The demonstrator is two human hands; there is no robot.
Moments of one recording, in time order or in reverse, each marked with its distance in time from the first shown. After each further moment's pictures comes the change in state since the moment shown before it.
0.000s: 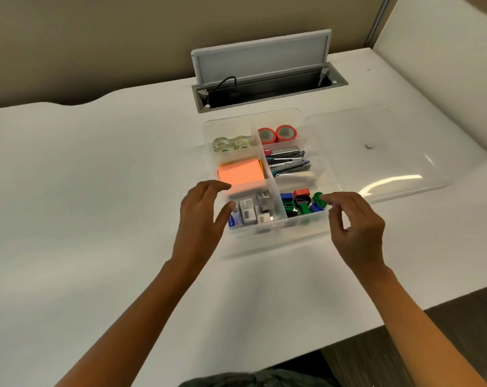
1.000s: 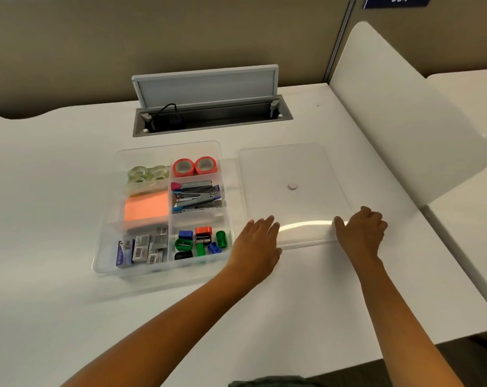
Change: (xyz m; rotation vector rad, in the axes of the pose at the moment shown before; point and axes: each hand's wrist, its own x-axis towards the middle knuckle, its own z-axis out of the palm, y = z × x) left_hand 0.076 0.202 0.228 0.331 -0.458 0.121; right_hand 0.083 0.263 -0.058 -0.396 -0.392 0.810
